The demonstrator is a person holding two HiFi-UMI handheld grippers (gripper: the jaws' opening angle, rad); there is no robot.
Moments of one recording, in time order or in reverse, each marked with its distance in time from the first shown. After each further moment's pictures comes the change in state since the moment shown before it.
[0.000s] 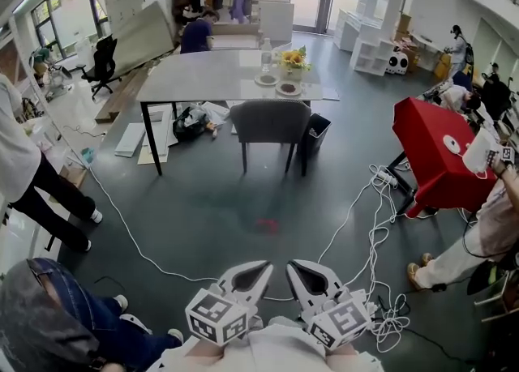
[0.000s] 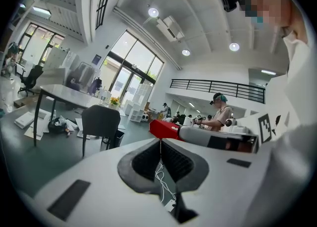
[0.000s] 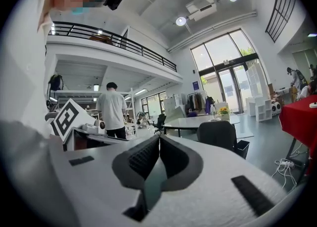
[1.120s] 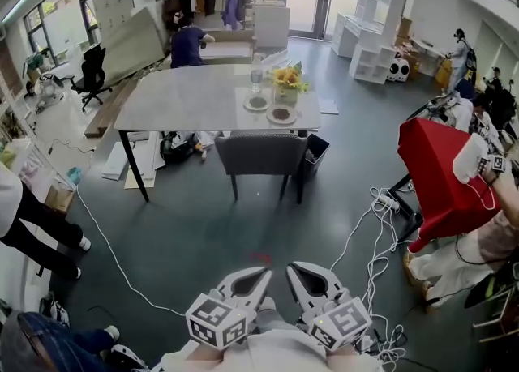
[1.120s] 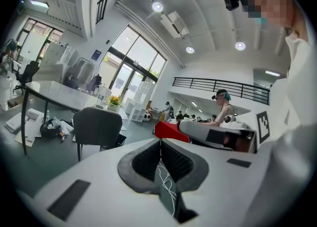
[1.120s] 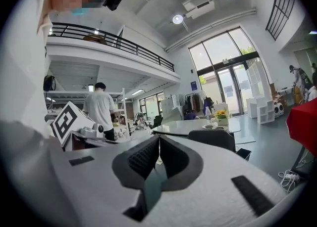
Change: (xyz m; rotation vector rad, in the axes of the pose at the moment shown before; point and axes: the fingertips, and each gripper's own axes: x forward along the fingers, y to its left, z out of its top) left arm 0.183 0.123 0.071 -0.015 0.025 -0.003; right arm 0.141 -0.188 0.036 -0.006 -0.004 -0.004
